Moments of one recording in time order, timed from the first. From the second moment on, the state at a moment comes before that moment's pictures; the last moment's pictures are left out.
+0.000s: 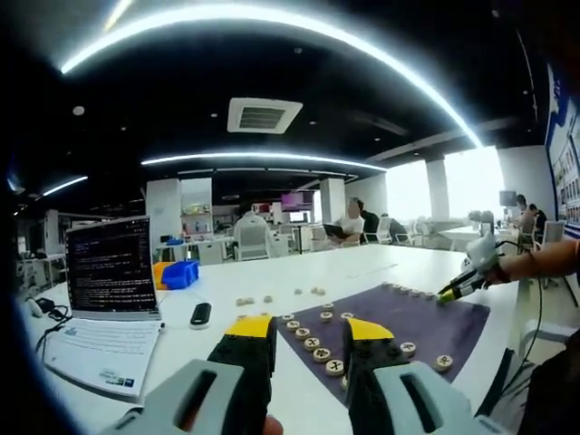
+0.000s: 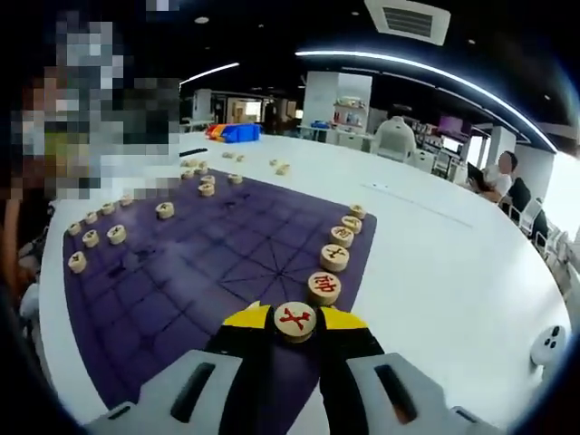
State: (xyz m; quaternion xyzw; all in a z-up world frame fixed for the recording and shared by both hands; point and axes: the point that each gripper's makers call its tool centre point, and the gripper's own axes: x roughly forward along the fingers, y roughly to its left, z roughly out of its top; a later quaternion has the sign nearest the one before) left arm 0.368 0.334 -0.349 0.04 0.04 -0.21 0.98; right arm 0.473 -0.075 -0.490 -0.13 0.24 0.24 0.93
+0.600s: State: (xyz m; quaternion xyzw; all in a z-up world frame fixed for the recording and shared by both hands) left arm 0.368 0.329 -0.347 0.04 0.04 -0.22 0.97; right arm 0.458 -0.082 -0.337 -0.10 0.02 0.23 0.97
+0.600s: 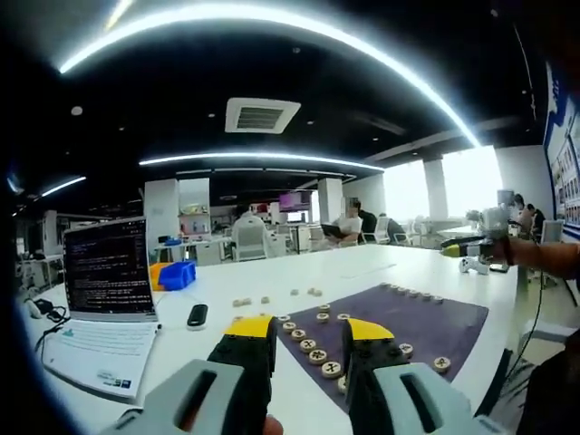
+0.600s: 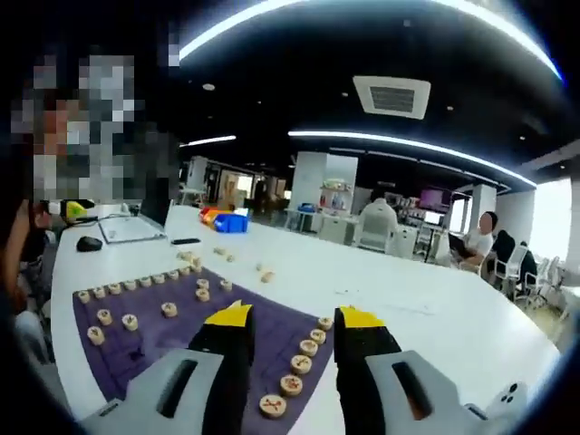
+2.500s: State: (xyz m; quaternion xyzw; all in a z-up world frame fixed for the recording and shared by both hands) left arm 0.362 0.330 -0.346 0.04 0.04 -0.23 0.97; right arm 0.545 0.026 -0.367 -0.04 0.12 0.30 0.94
